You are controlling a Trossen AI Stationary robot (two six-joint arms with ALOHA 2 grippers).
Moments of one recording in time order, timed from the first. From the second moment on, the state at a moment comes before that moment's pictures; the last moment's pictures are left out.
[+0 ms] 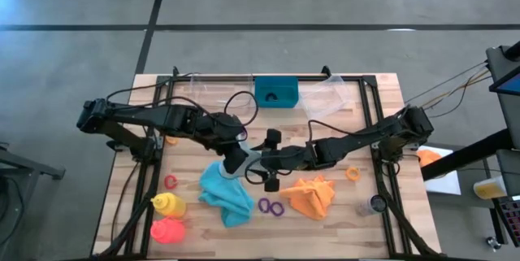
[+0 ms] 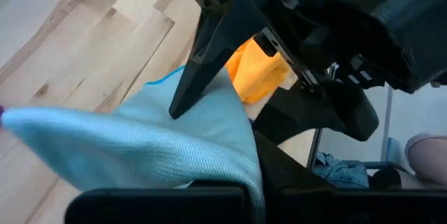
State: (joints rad) left arm -0.12 1.44 1.40 -0.78 0.06 -0.73; right arm 0.25 1.71 1.22 0.04 0.36 -0.01
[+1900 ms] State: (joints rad) left arm -0.14 1.42 1.47 -0.77 -0.10 -0.50; right arm 0.25 1.71 1.22 0.00 0.16 0.03
